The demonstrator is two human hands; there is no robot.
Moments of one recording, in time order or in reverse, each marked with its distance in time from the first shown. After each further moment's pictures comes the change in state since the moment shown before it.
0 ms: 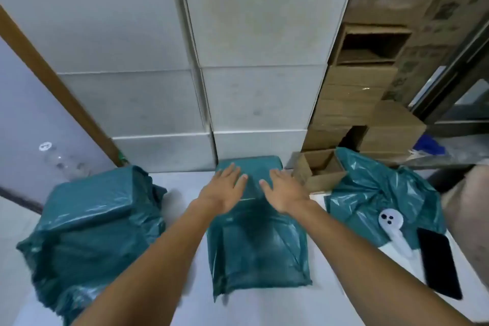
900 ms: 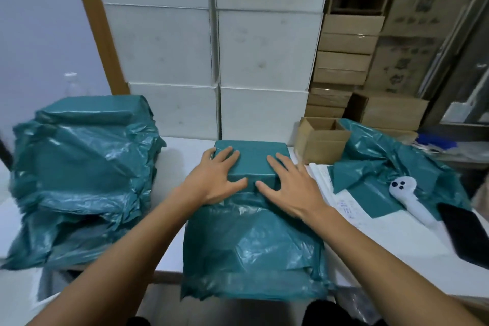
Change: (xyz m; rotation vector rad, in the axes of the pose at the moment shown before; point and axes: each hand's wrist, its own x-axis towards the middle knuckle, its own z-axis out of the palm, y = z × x) left_hand -0.098 -0.049 0.134 0.254 0.404 0.187; right_hand -0.086 0.071 0.150 -0.039 0.436 -0.264
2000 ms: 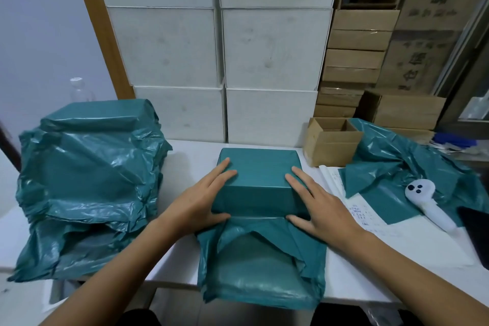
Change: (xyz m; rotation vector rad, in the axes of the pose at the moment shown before) left_hand -0.025 -0.064 0.032 -0.084 0.131 0.302; right_hand -0.022 0.067 0.024 -0.022 0.144 -0.393
